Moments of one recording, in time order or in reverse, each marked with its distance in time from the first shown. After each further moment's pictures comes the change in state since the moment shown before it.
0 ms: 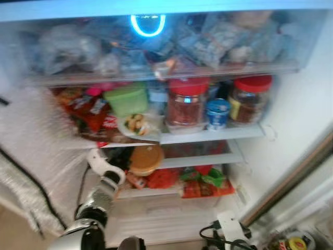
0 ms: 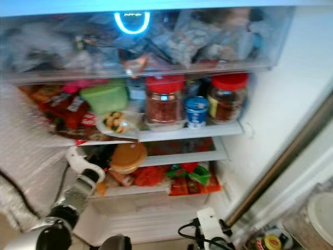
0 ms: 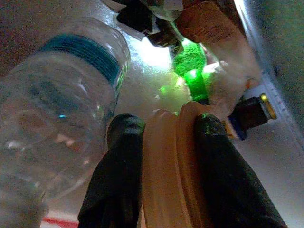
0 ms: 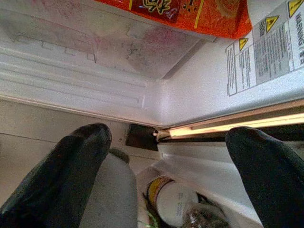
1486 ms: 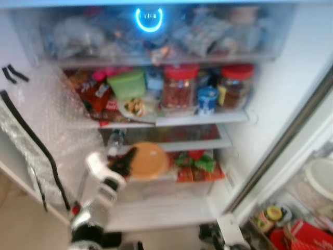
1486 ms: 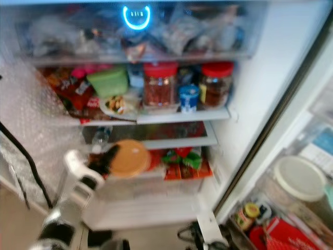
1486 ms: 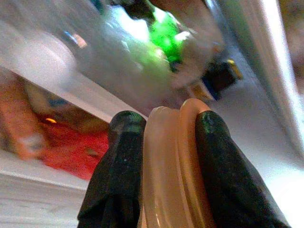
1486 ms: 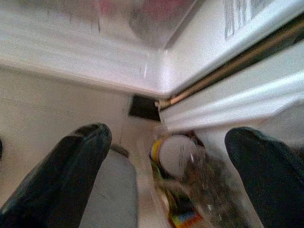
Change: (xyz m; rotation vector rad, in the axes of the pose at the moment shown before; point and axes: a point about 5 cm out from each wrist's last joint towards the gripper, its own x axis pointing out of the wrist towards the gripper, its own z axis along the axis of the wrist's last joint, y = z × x) left arm -0.025 0.007 0.008 0.071 -0.008 -0.070; right arm -0.001 0.009 -0.003 0.012 0.016 0.022
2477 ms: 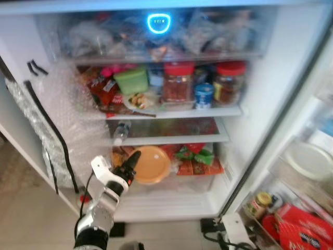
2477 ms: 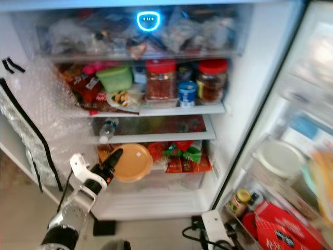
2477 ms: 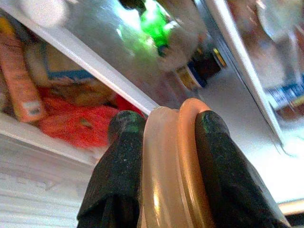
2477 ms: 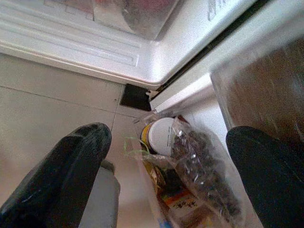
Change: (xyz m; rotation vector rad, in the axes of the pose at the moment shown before) left arm 0.000 -0.008 -0.013 -0.017 0.017 -0.016; right arm 0.000 -0.011 -0.003 0.010 0.005 -0.045
